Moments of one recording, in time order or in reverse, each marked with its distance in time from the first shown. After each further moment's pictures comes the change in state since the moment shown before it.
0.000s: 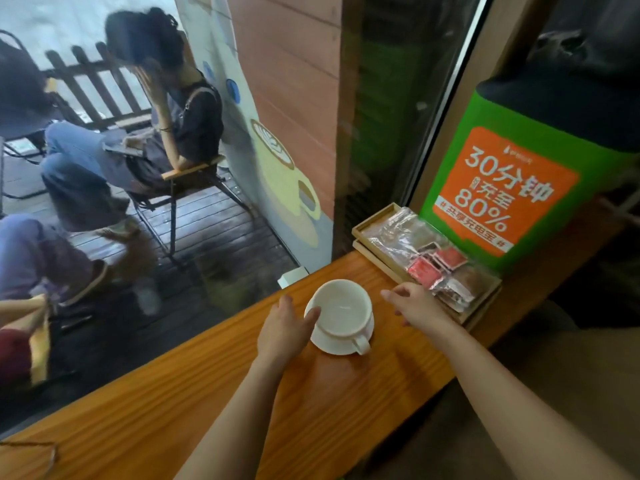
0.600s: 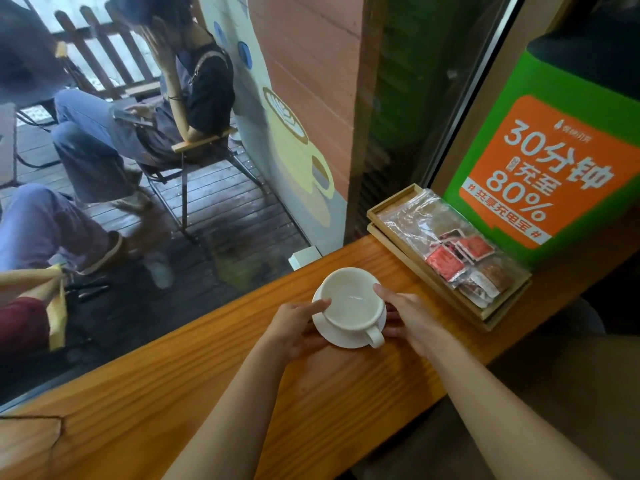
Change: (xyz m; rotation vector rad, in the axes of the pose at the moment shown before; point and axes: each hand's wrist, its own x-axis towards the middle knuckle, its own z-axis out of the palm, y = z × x) left_hand 0.015 -0.015 0.011 -0.888 -0.409 -0.464; right_hand 0.024 0.026 0.042 0.484 -0.222 0.140
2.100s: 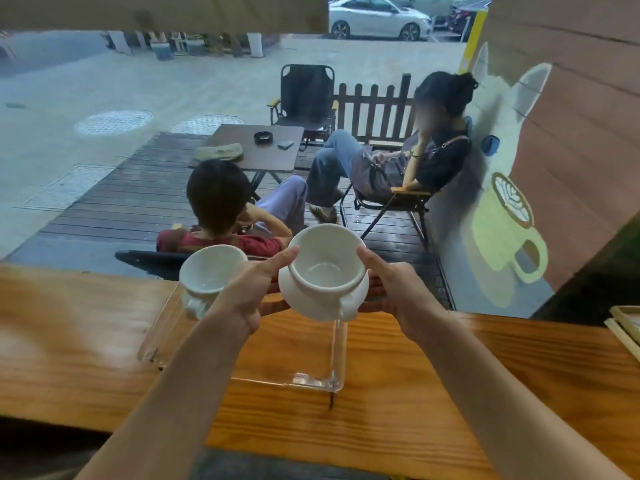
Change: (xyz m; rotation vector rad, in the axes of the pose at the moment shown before) left_hand -0.315 -0.055 -0.364 -0.327 0.460 0.612; right_hand -0.252 -0.021 0.388 -0.320 -0.592 -0.458
